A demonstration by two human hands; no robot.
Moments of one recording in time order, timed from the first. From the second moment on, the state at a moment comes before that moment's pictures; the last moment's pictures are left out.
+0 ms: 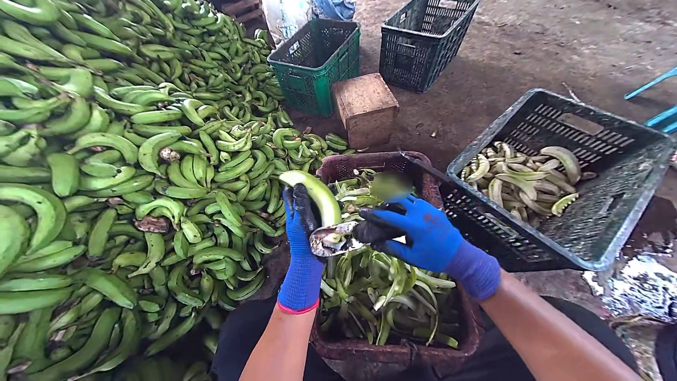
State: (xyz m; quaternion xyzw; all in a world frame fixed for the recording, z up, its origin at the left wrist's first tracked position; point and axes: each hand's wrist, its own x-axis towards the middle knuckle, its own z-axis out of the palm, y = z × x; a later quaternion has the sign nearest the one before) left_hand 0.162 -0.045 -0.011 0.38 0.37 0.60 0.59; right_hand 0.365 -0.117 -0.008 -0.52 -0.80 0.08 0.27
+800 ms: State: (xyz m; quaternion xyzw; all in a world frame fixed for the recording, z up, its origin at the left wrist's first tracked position) left_hand 0.159 -0.038 -0.009 0.17 0.25 0.64 0.71; right_hand 0.360 -0.107 -0.026 -0.53 -0.76 0.00 0.36
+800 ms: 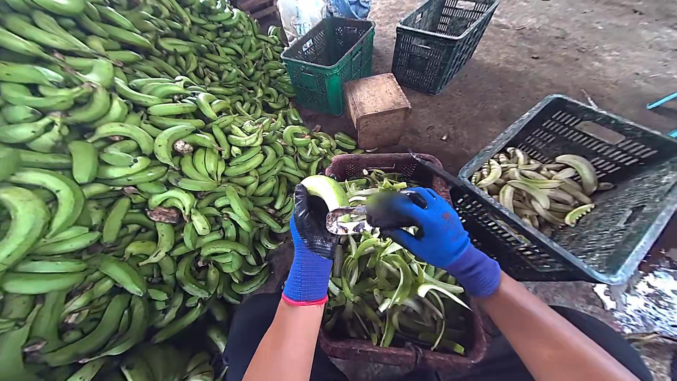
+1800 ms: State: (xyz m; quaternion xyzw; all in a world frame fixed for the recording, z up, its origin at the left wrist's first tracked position) left_hand 0.150 -0.049 -0.024 0.49 0.48 0.38 0.62; right_hand 0.379 -0.110 -0.031 -0.53 -0.81 0.05 0.25
